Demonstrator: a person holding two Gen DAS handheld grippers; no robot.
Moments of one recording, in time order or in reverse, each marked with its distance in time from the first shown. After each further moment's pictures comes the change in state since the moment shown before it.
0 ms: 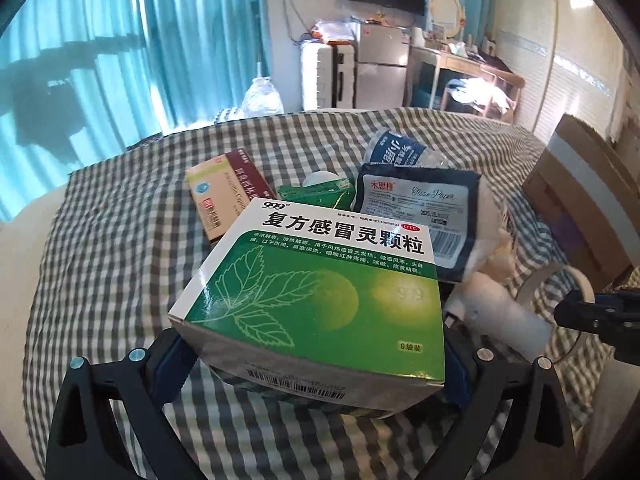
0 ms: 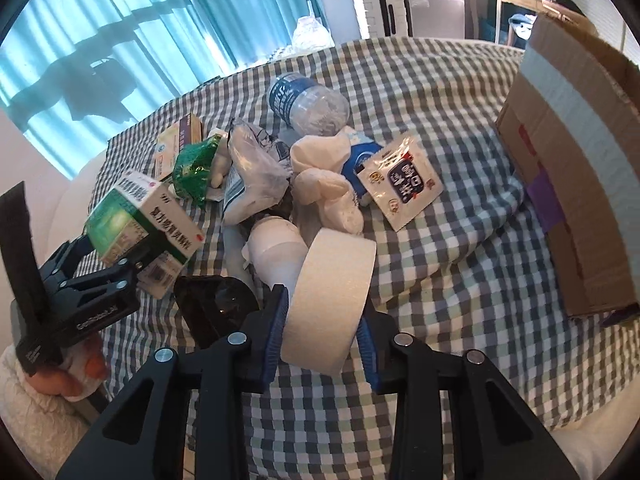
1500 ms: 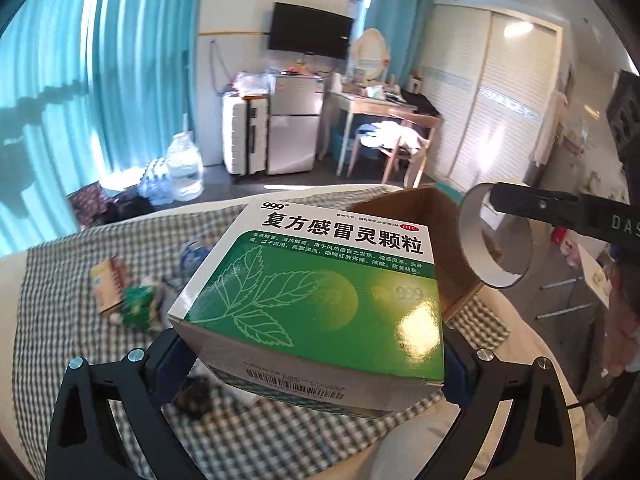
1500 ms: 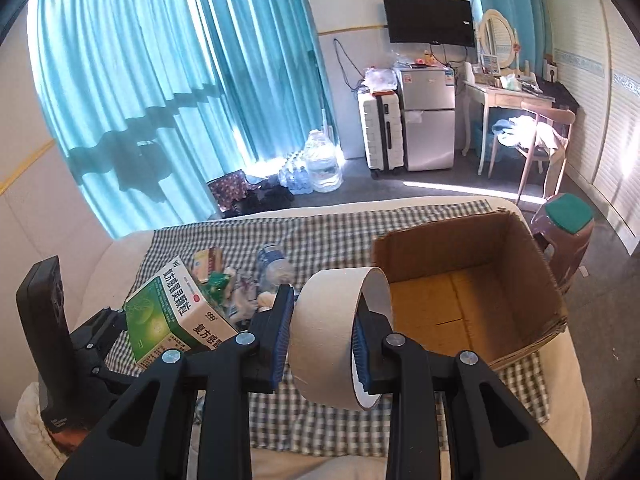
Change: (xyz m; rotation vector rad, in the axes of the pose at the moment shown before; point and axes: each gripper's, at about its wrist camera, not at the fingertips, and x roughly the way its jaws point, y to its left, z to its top) left arm -0.176 -0.207 0.088 0.066 -0.123 -0.249; right arm -0.271 -0.111 0.059 -0.104 -0.332 0.047
